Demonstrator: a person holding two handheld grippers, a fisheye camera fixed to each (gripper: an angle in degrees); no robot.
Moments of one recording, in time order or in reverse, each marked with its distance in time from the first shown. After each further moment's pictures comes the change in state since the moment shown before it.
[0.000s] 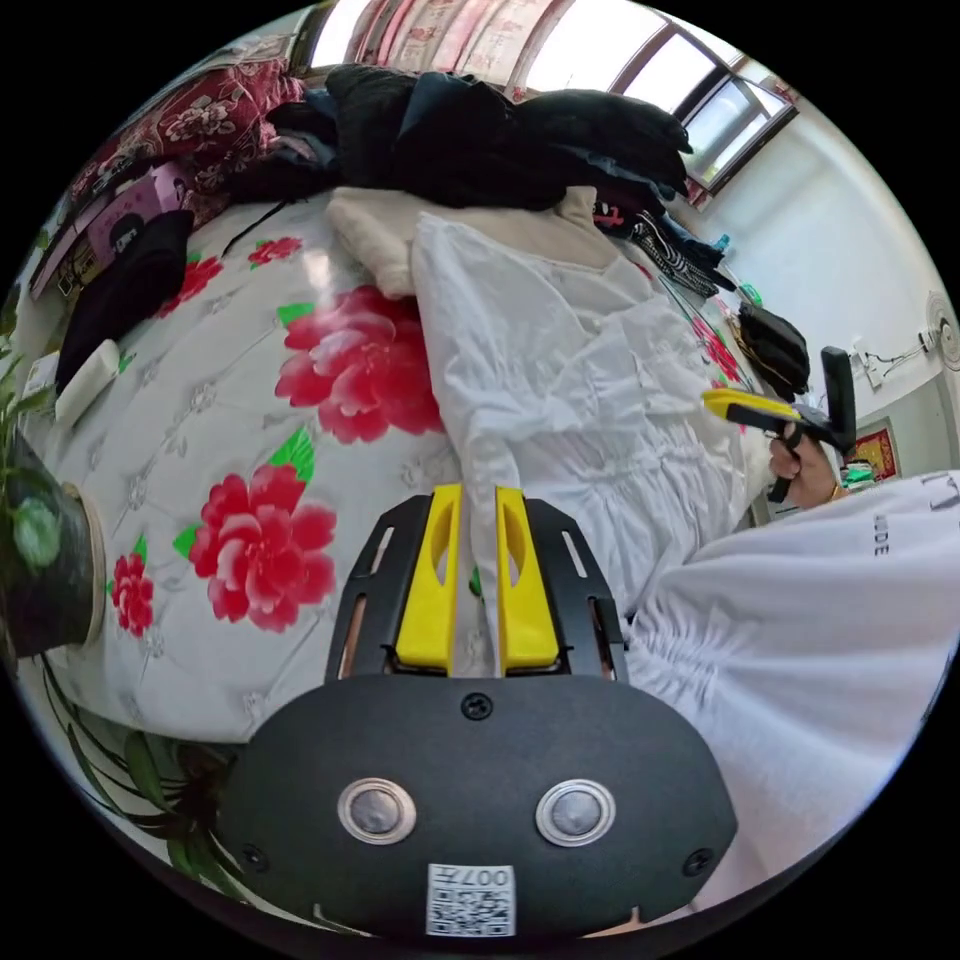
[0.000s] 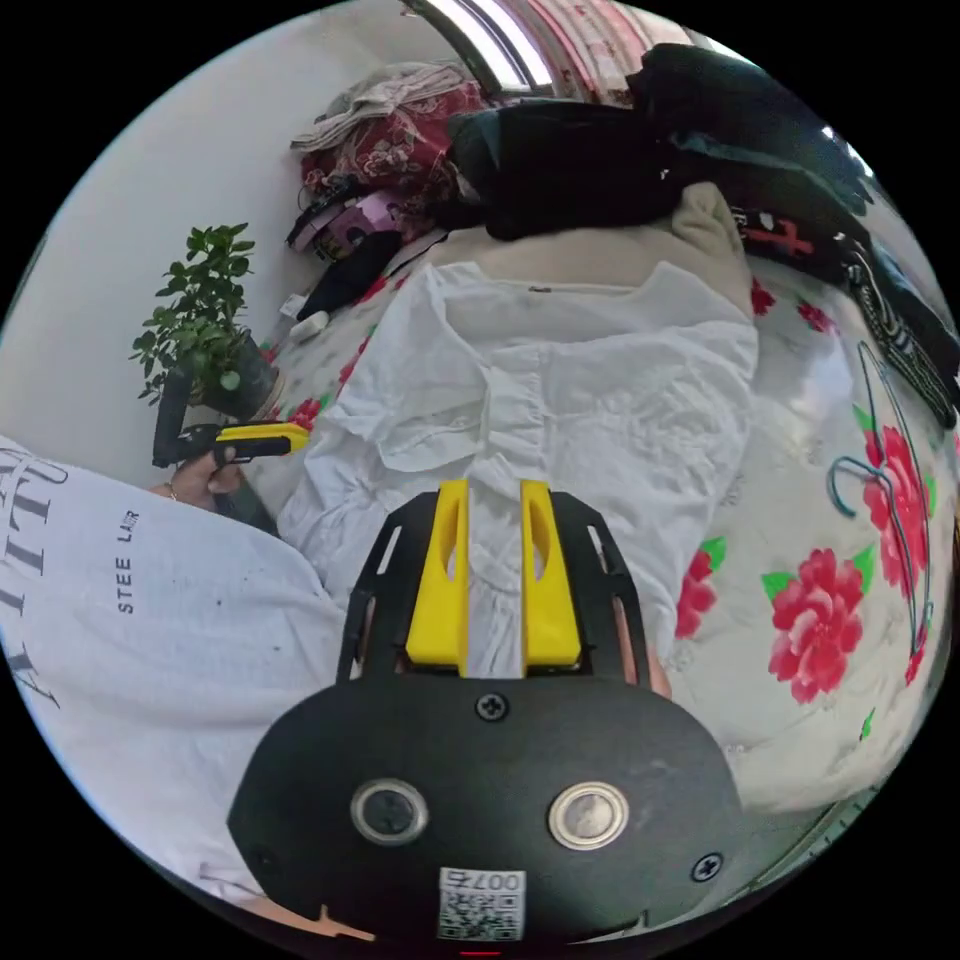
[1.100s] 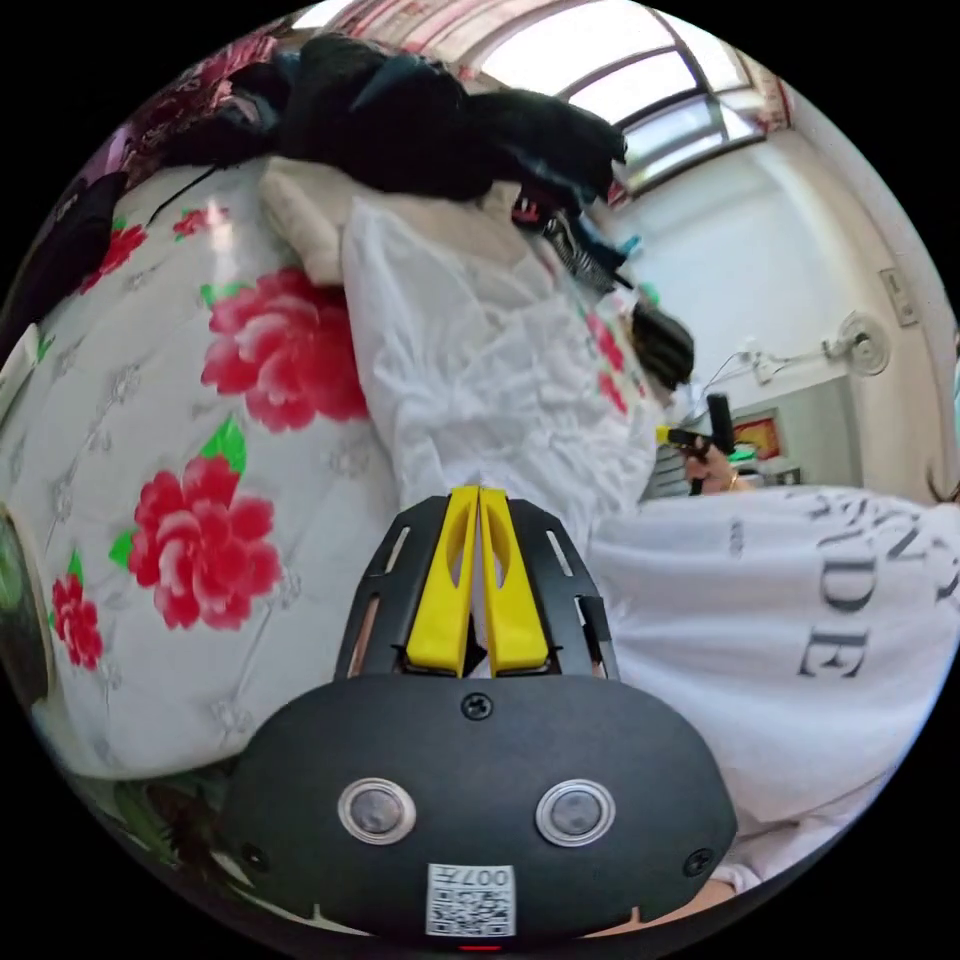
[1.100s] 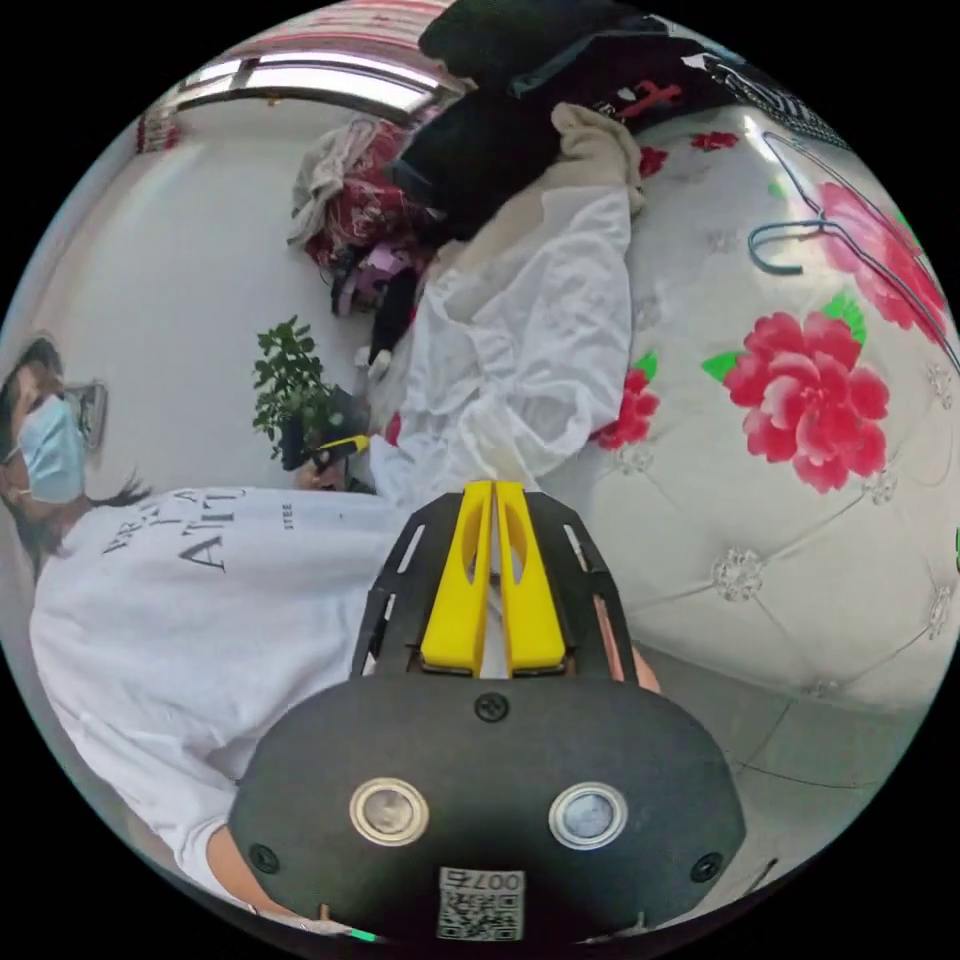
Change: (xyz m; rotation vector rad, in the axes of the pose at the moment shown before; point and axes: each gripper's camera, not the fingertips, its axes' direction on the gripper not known) left arm -0.007 -0.016 0.035 -0.084 0.366 0.044; right arm 0.150 0.072 -0.075 -0.002 -0.468 0.265
